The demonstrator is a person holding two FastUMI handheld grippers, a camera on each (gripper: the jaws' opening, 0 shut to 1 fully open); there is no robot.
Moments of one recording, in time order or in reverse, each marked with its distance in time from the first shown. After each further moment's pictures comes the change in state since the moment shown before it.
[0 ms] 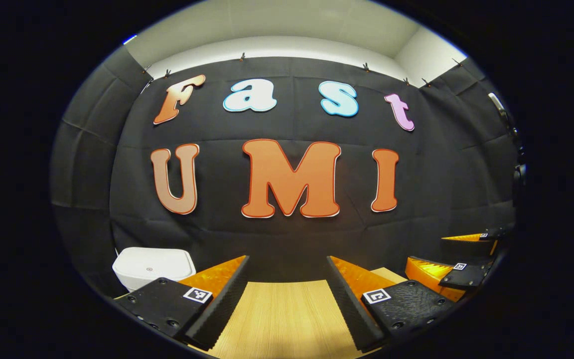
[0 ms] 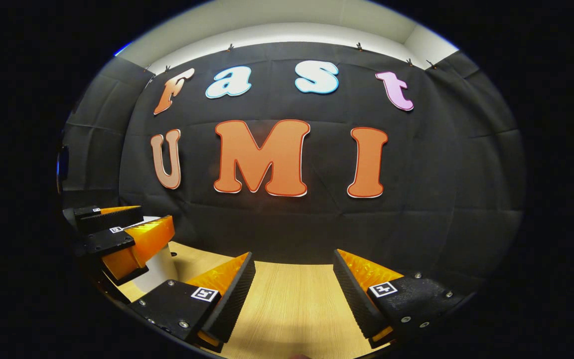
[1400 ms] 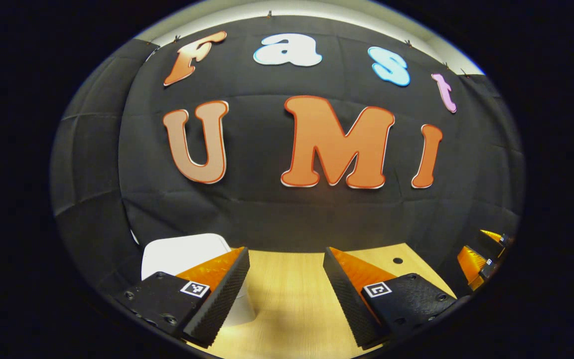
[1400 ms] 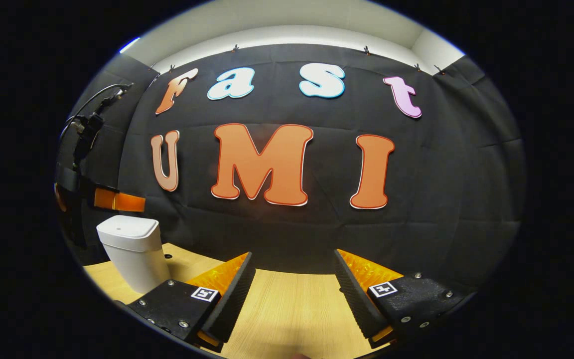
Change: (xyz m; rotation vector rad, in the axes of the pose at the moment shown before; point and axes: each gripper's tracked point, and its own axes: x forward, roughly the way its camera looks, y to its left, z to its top) left arm 0.053 0.117 0.007 -0.042 0.279 0.085; right arm 0.027 -0.006 0.019 -0.027 -0.037 0.019
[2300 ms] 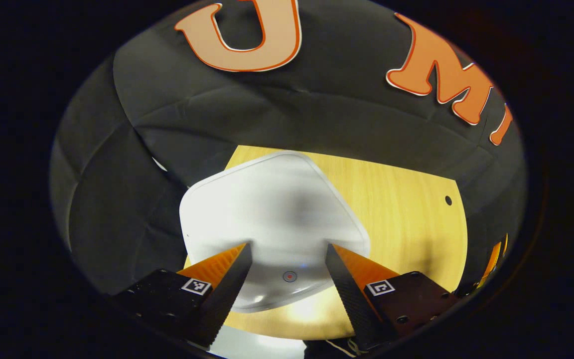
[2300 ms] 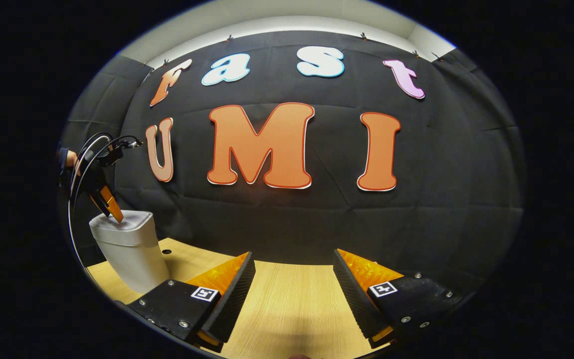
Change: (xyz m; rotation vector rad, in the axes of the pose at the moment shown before) left arm 0.059 0.167 -0.101 -0.069 0.810 0.151; right arm 0.037 0.004 -0.040 0.026 0.069 0.011
